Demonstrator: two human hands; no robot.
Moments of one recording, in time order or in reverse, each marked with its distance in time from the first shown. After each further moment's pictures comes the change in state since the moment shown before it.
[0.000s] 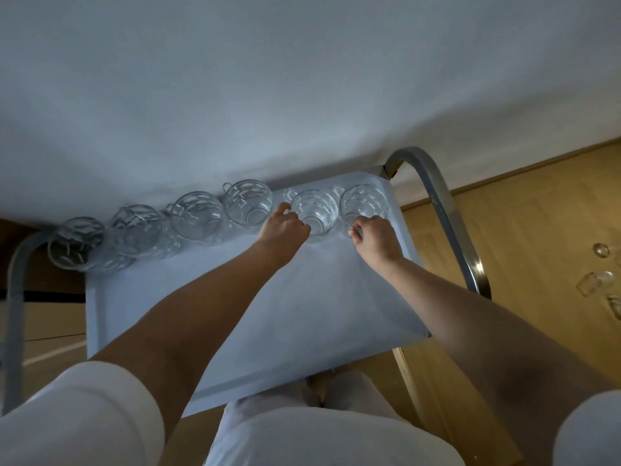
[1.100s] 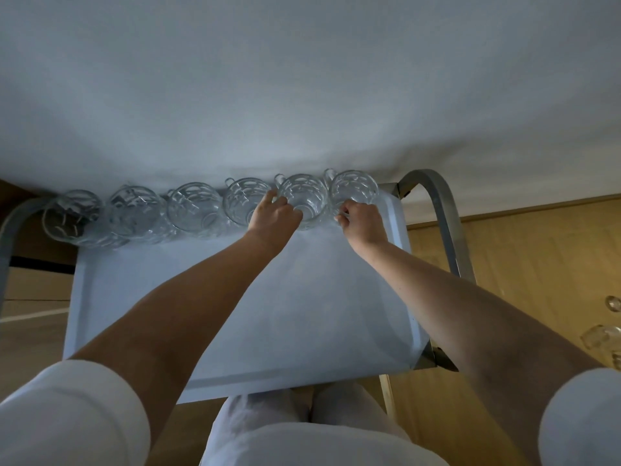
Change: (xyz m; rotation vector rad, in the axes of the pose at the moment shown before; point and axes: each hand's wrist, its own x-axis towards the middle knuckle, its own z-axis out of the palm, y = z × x) left_hand 0.023 -0.014 -0.007 -0.001 -0.070 -0.296; right_hand 0.066 -0.023 -0.008 0.026 -0.076 -0.086
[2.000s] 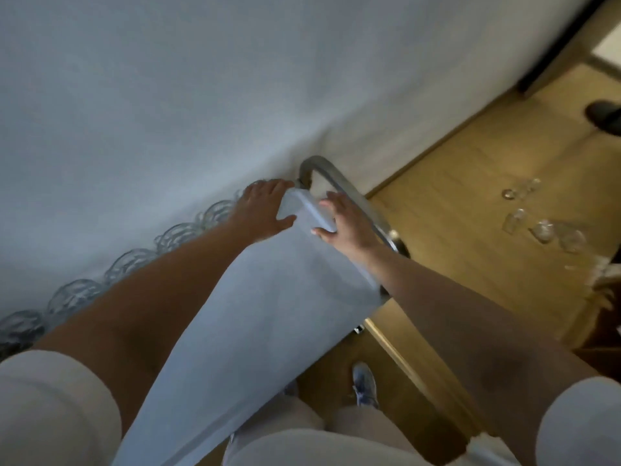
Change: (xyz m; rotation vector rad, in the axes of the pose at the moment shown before) left_hand 0.007 0.048 -0.089 -0.457 0.260 0.389; right_hand -0.140 0.036 -0.053 0.068 0.377 0.079
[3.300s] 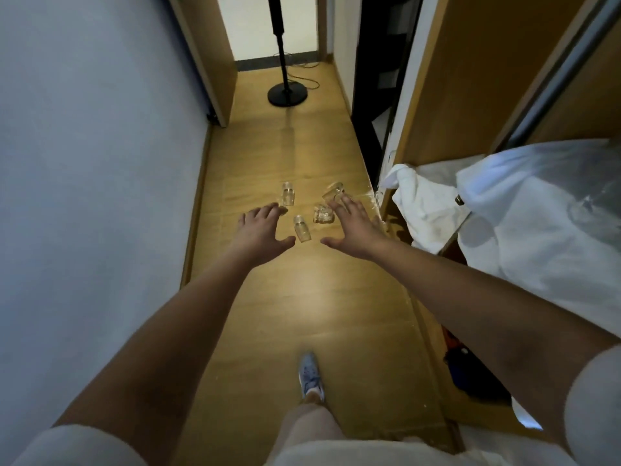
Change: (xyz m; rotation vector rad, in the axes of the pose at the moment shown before) left_hand 0.426 0.707 0.165 0.141 -0.310 0.706; right_hand -0.227 0.607 -0.385 0.007 0.223 1.051
